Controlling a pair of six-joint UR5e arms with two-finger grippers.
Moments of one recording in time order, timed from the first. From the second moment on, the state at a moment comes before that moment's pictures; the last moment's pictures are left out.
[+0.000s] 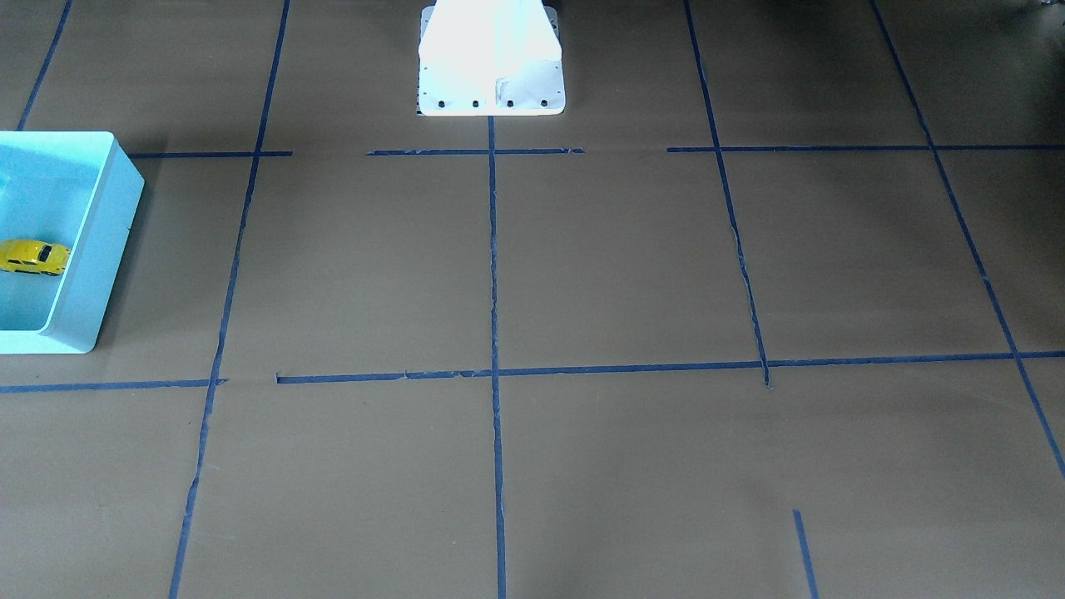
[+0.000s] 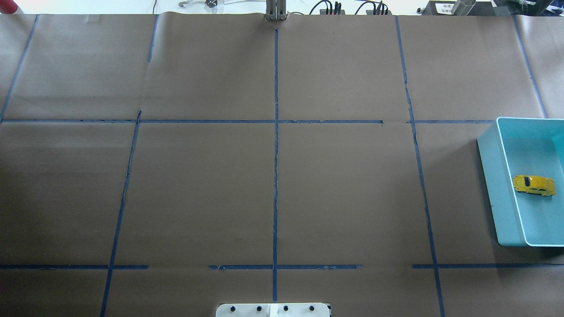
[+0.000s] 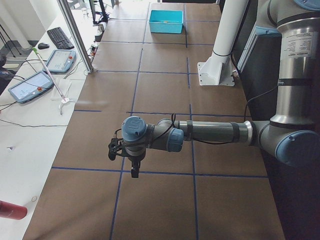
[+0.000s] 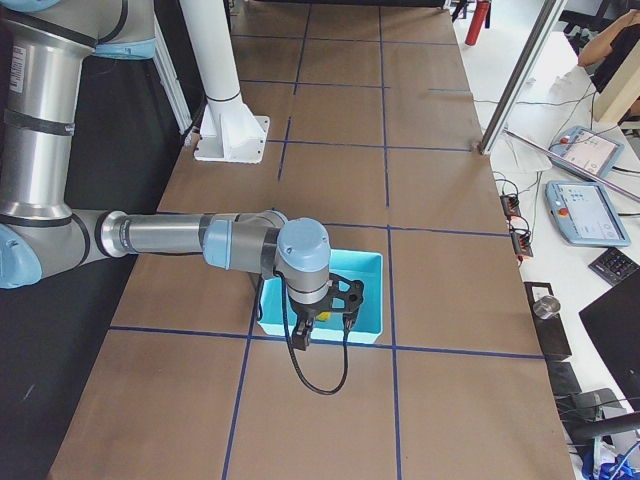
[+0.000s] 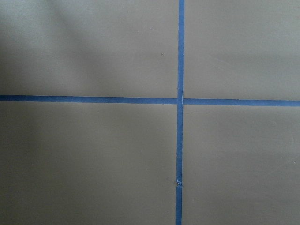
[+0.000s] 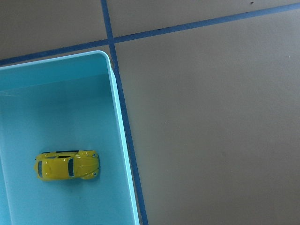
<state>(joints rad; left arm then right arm) -1.58 -1.53 -1.62 -1.68 -2.36 -0.10 1.69 -1.81 1.89 -1.72 2.32 0.05</state>
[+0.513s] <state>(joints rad) -1.58 -1.53 -1.62 -1.68 -2.36 -0.10 1.69 -1.82 1.88 -1.73 2.34 0.03</state>
